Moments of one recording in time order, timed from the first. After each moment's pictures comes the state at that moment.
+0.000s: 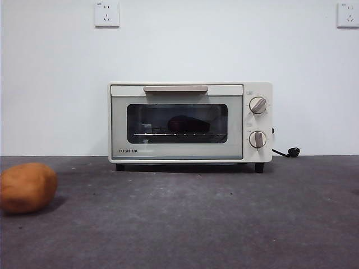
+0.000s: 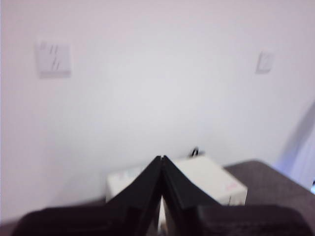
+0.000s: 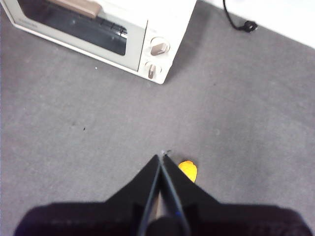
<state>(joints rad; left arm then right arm) -0.02 0.92 1.65 -0.63 0.38 -0.09 0.53 1.25 1.80 -1.36 0.32 -0.05</state>
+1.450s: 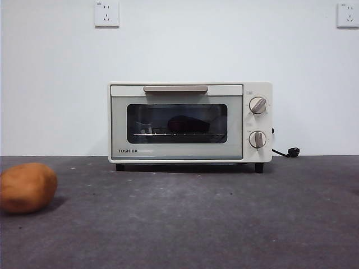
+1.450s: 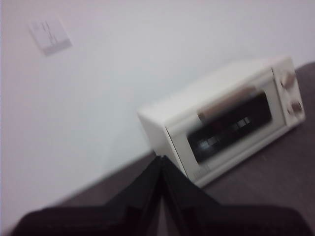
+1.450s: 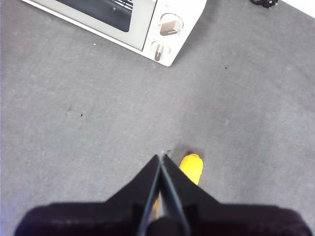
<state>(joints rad) 0.04 0.20 0.42 -0.15 0.37 0.35 0.53 1.37 1.80 -1.36 0.32 -0.05</state>
